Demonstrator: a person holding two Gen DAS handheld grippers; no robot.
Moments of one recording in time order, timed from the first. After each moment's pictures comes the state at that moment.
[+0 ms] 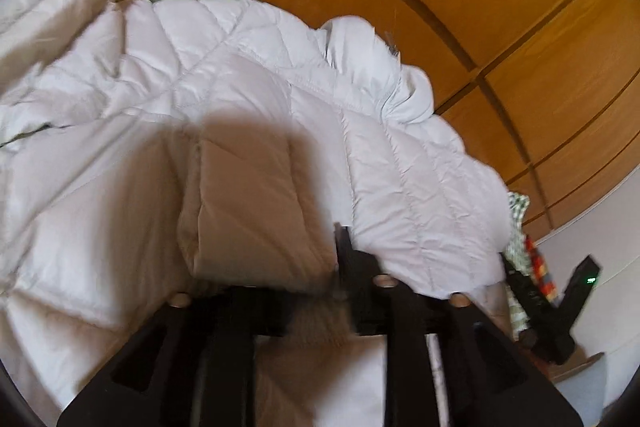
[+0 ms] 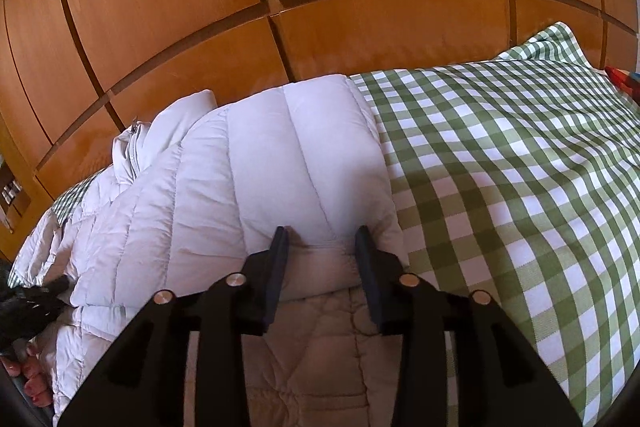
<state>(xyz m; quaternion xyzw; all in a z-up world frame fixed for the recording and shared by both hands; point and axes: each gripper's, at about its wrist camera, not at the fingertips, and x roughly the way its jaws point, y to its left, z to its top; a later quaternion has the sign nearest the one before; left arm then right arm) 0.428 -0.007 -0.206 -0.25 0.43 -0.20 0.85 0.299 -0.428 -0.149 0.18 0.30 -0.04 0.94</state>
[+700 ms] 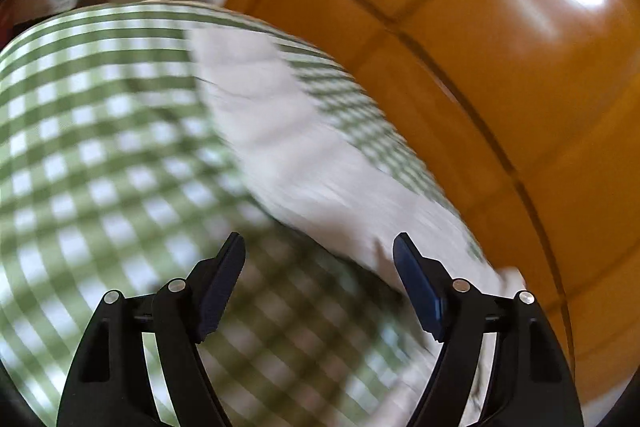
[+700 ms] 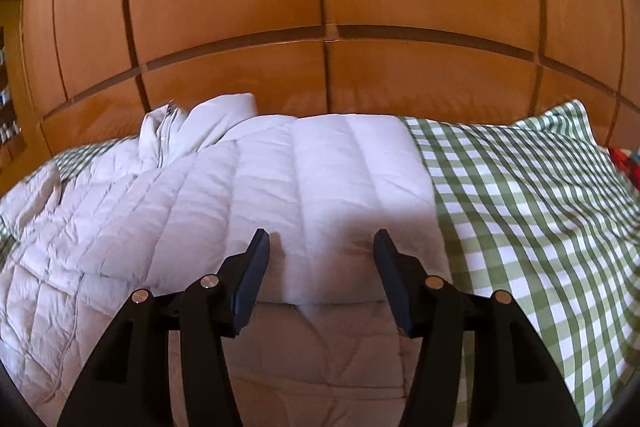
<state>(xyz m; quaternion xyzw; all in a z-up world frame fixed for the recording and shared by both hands) 0.383 0.269 -0.173 -0.38 0.30 0.13 0.87 0.290 -0.381 -0.131 0.06 0.26 -0.03 0.96</state>
